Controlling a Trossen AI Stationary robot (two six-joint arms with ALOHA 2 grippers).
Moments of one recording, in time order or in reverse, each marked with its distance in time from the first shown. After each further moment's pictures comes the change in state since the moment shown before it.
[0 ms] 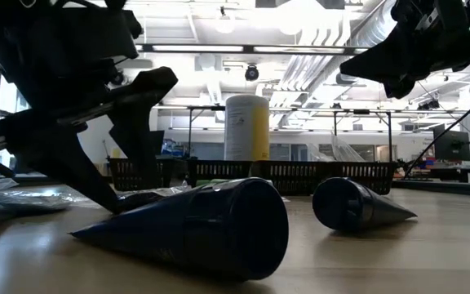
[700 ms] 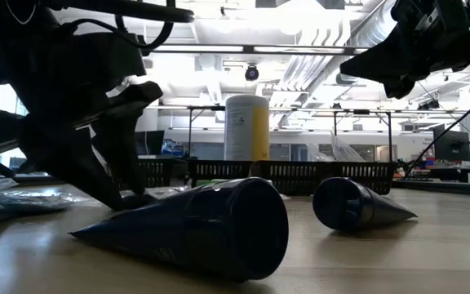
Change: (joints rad) left arm 0.000 0.000 -0.001 -0.120 -0.032 -0.250; right arm 0.000 0.000 0.000 0.000 -0.001 0.000
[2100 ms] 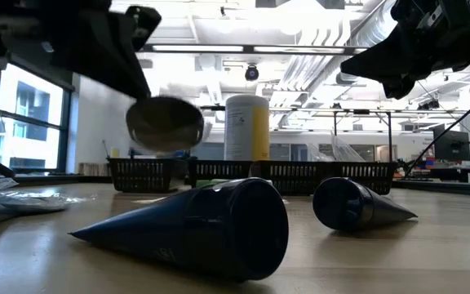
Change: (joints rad) left arm 0.000 -0.304 -0.002 -0.013 -0.009 0.103; right arm 0.000 0.000 0.000 0.000 -0.026 0.008
